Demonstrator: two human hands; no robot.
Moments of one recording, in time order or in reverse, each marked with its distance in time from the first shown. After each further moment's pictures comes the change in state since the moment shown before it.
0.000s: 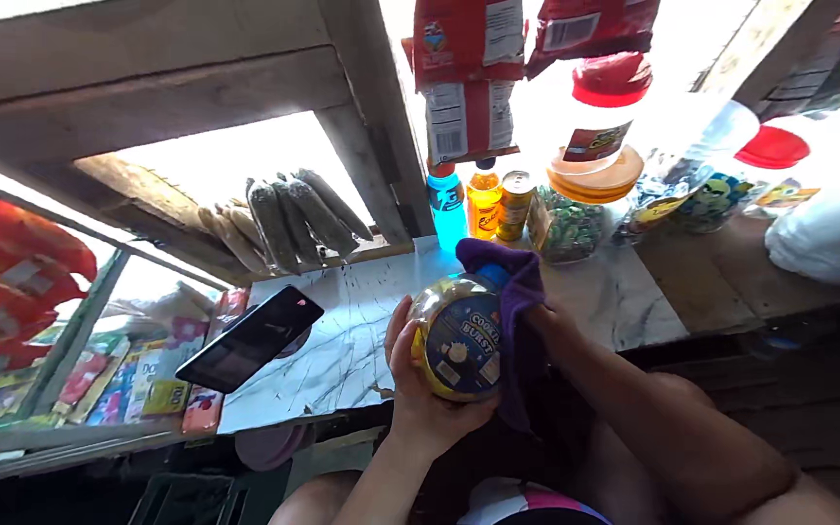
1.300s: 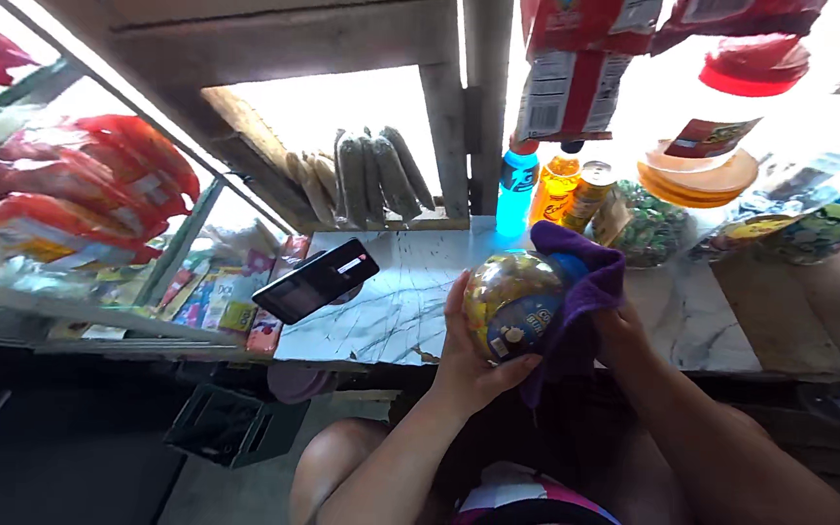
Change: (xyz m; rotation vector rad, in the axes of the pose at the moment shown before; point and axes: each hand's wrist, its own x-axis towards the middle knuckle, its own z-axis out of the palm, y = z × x) left_hand -0.002 -0.003 -0.003 -0.252 -0.004 -0.194; right_hand 0.001 0.023 0.003 -0.071 0.005 -0.279
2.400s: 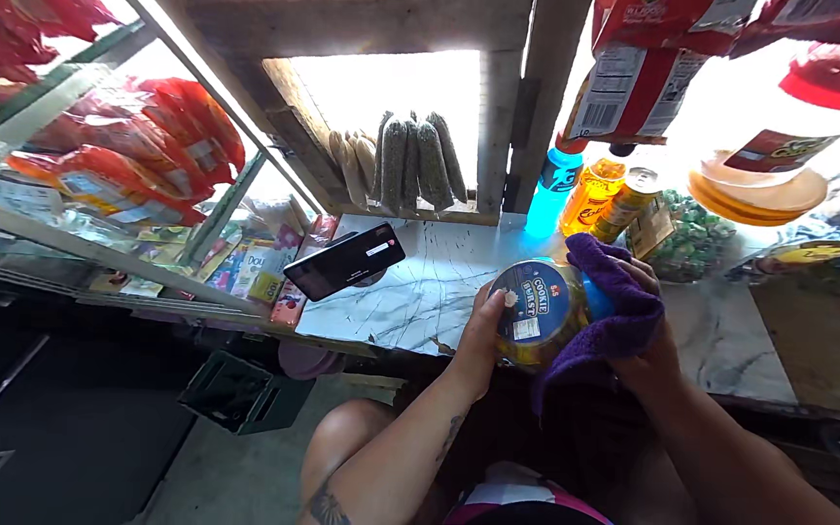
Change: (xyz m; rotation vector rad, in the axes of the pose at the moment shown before) left_hand 0.014 0.019 -0.006 -0.472 0.055 -0.724; right_hand 0.004 0.004 -0.003 -0.339 -0.090 -0.355
